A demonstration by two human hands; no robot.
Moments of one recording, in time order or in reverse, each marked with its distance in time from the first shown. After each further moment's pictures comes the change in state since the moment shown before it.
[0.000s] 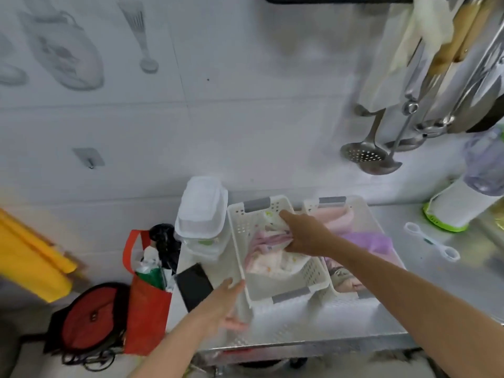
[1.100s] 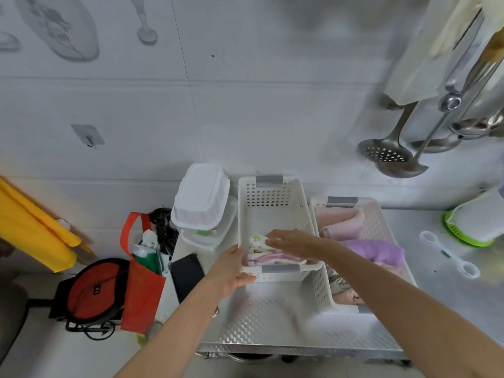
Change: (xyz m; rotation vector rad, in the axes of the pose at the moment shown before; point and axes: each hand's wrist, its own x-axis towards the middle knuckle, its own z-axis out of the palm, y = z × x) left_hand 0.049 0.045 0.032 -0.265 0.161 0.089; right_hand 0.032 0.015 0.029 0.230 -0.476 -0.013
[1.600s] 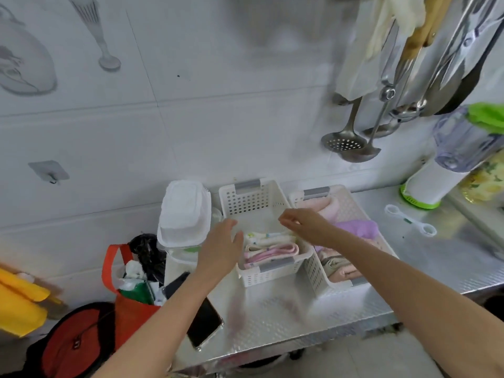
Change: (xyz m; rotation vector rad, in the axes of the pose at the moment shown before) left_hand -0.024 0.049 -0.013 1.051 0.089 0.793; right_hand -0.040 0.004 -0.010 0.079 0.528 0.072
